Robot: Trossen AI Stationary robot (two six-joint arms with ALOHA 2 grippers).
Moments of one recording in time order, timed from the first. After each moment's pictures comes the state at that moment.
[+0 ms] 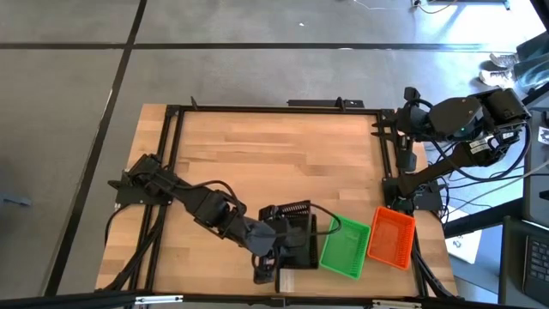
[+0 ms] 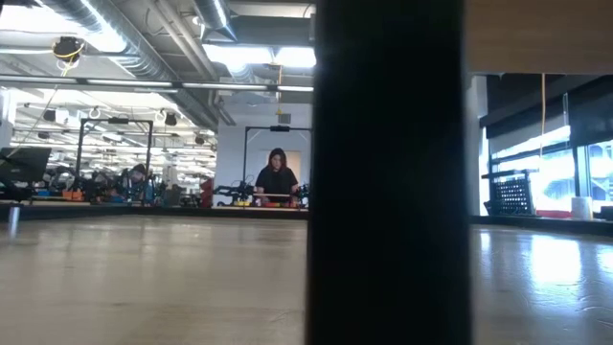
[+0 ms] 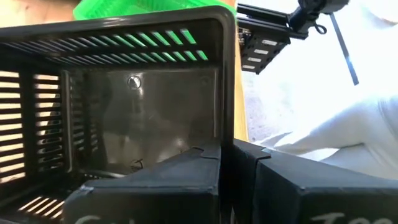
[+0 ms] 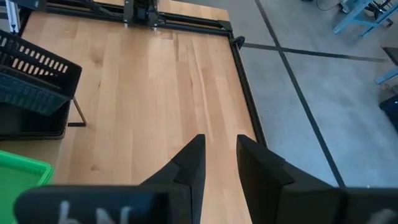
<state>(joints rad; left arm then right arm) -0.50 1.93 2.11 -0.83 -0.18 -0.53 0.24 1.26 2.12 -1.57 0.46 0.05</state>
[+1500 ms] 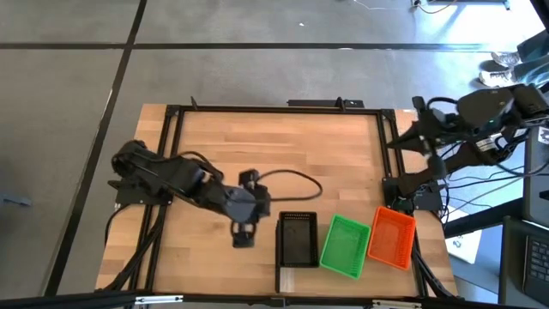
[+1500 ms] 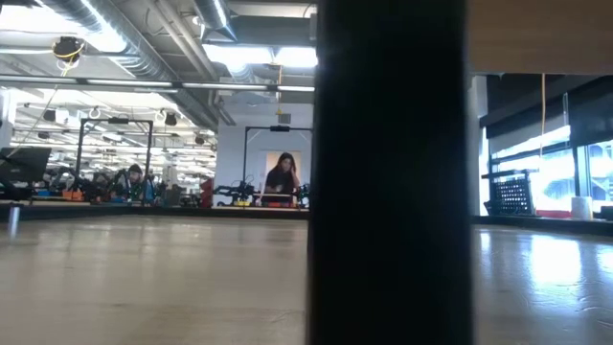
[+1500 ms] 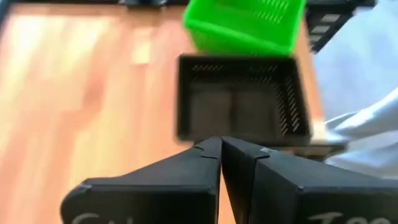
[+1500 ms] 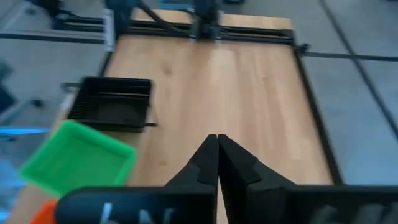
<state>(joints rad) -0.43 1.78 2.11 -1.08 -0.28 -0.35 0.25 1.17 2.12 -1.57 0.19 0.10</state>
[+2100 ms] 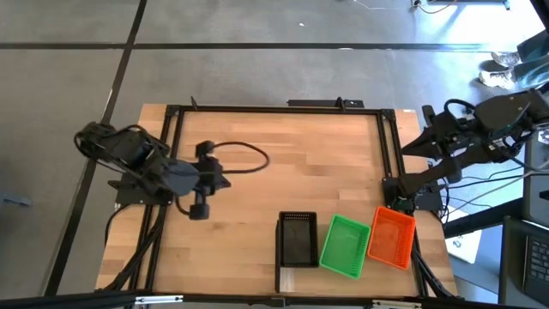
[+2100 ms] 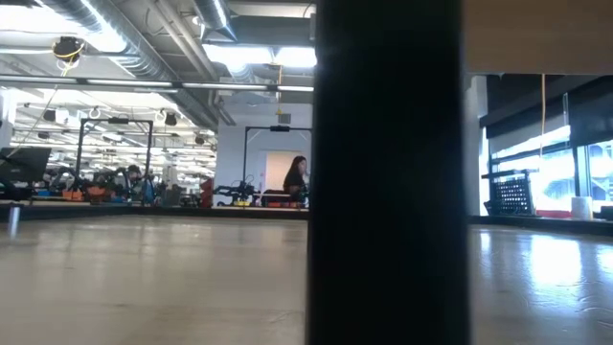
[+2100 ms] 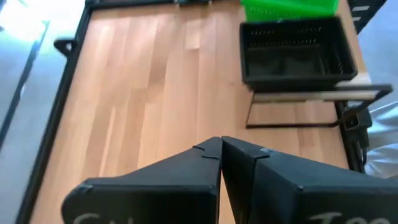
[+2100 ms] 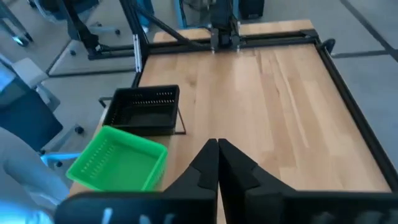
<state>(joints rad) -0.46 1.44 1.94 -1.27 -0.44 -0.28 0.32 0.95 1.87 -1.47 0.15 0.26</state>
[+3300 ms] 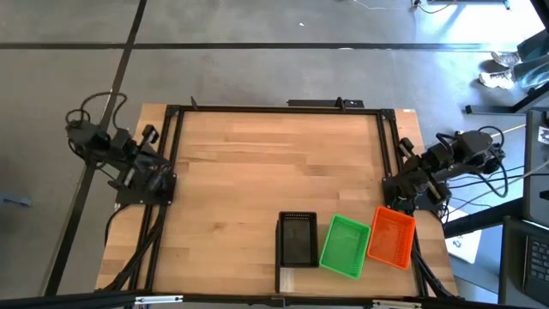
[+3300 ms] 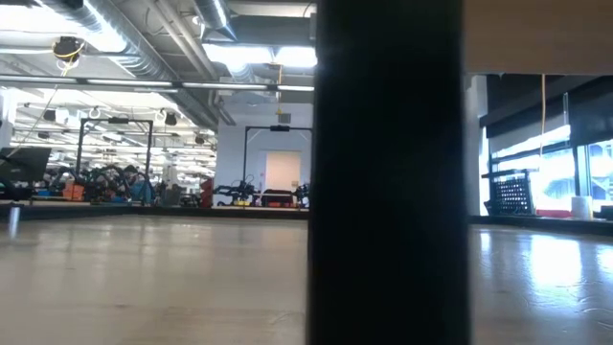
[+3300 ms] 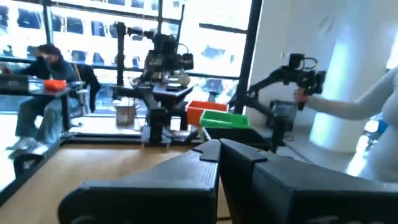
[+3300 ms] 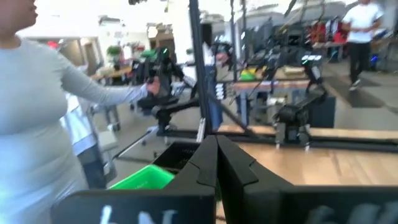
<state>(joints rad) -0.46 0.00 0.73 -0.53 -0.29 -0.08 0.32 0.19 0.74 -0.48 -0.09 0.13</state>
